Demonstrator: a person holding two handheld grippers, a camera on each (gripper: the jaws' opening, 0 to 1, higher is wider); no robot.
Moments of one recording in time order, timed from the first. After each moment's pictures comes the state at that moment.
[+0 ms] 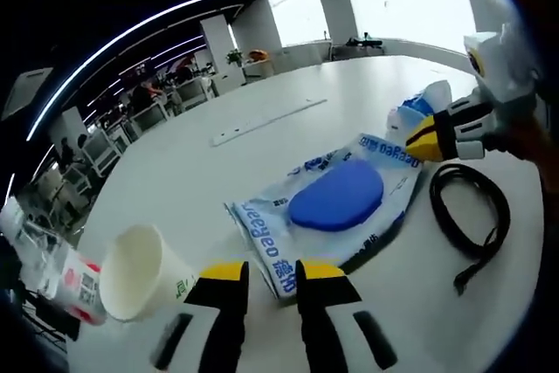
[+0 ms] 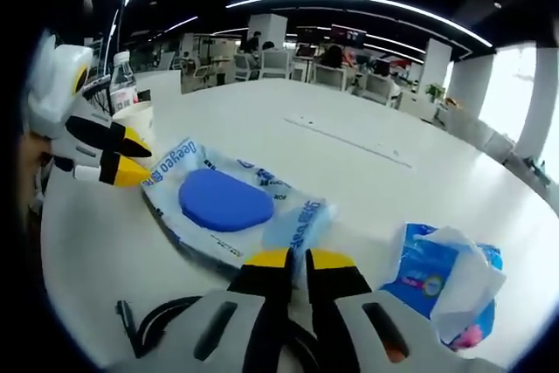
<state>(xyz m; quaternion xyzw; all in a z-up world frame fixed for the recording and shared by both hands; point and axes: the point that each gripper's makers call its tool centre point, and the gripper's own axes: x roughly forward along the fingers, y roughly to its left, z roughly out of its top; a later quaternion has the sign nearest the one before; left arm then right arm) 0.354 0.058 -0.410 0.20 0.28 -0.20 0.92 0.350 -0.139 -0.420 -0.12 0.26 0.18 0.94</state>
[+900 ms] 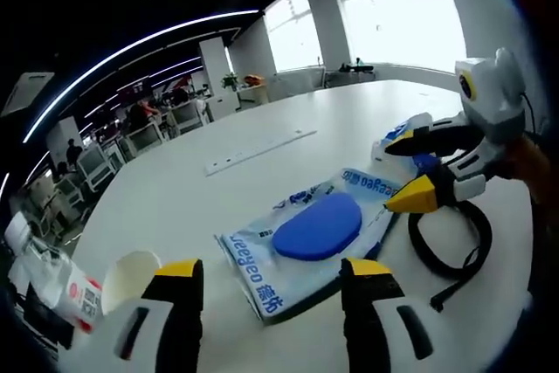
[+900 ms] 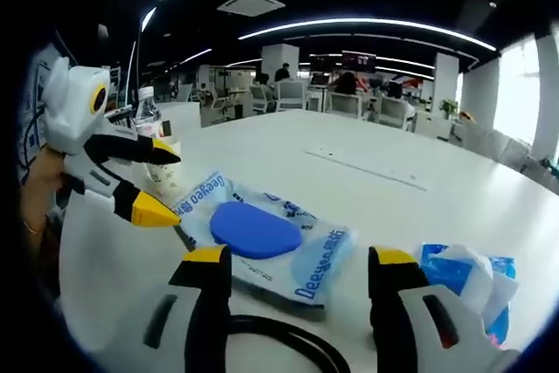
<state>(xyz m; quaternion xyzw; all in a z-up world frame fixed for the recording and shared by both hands) 0.350 0.038 -0.389 0.18 0.23 -0.23 0.93 0.347 -0.117 -0.397 -0.09 0.20 0.23 0.95</state>
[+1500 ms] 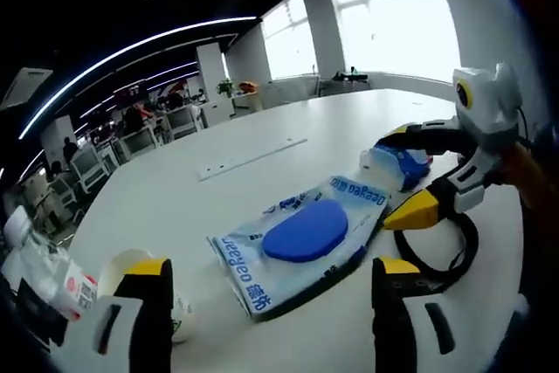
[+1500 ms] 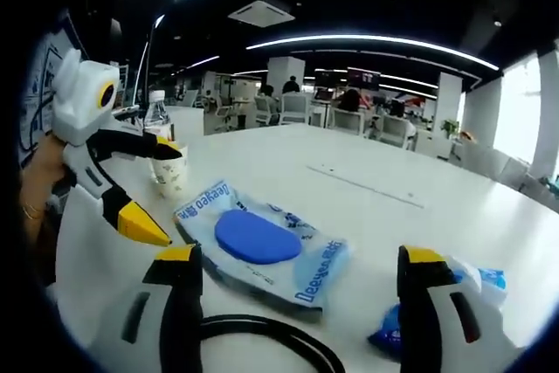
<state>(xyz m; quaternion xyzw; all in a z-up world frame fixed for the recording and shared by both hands) 0.339 0.035 -0.381 0.16 0.22 -0.25 0.93 0.338 -0.117 -0.385 -0.10 0.16 0.24 0.95</state>
